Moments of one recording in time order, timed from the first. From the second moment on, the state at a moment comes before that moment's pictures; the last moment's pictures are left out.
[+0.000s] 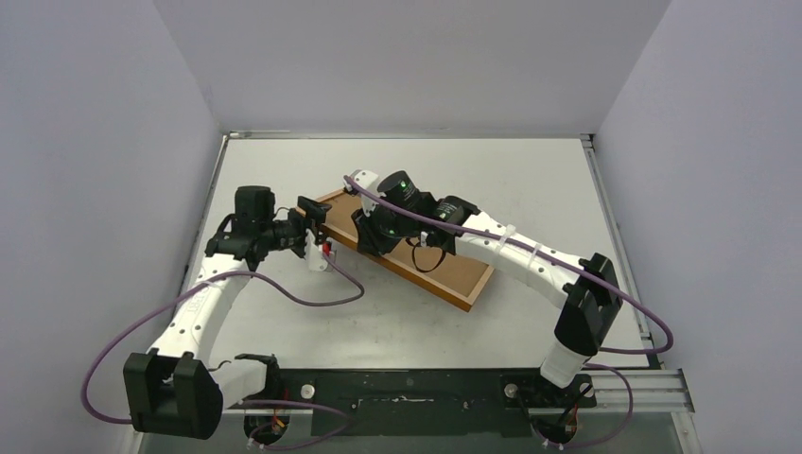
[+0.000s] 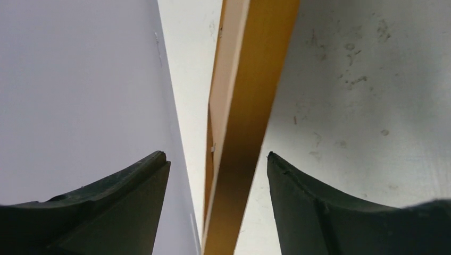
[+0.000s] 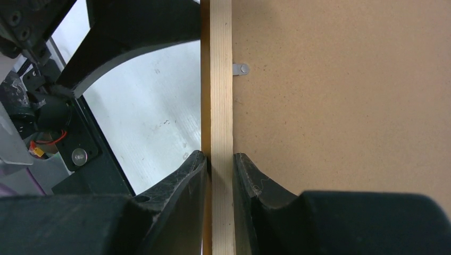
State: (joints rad) left arm -0.12 1.15 0.90 -0.55 0.79 1.71; right arm 0.92 1.69 1.54 -0.54 -0.22 0.09
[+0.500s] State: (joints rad) left arm -0.16 1.18 0.97 -0.52 0.67 1.65; right arm 0.90 1.69 1.66 -0.58 -0.21 0.06
